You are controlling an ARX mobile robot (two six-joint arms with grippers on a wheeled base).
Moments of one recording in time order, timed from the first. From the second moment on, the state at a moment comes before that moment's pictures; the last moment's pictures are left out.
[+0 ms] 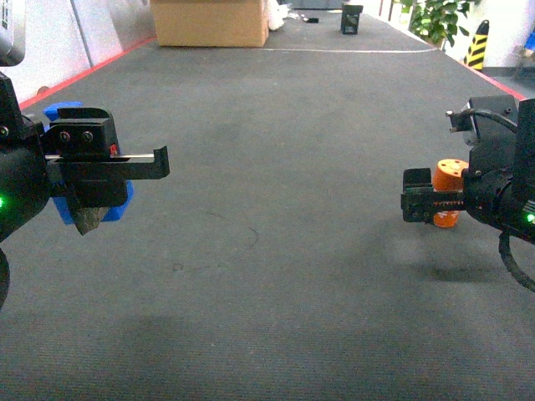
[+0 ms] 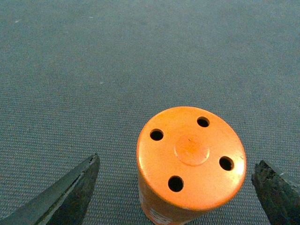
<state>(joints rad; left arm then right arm) -0.44 1.52 0.49 0.86 -0.54 -0.05 0.12 2.17 1.01 0.79 0.16 0.00</state>
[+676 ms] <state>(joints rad) -0.44 1.52 0.49 0.86 -0.54 -0.05 0.12 2.19 1.04 0.78 0.16 0.00</state>
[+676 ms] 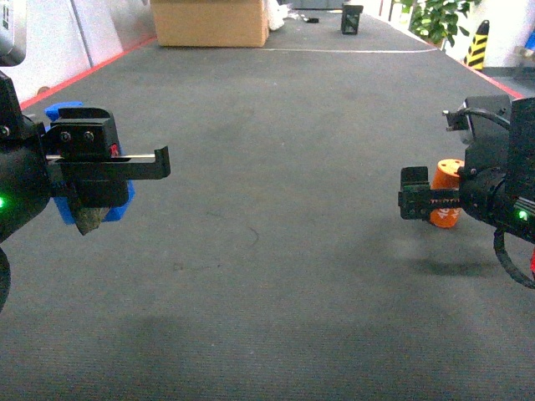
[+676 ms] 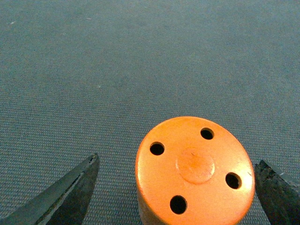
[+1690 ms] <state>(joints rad) -0.44 1.52 0.49 0.86 -0.54 -0.05 0.11 2.23 1.06 0.81 0.16 -0.01</state>
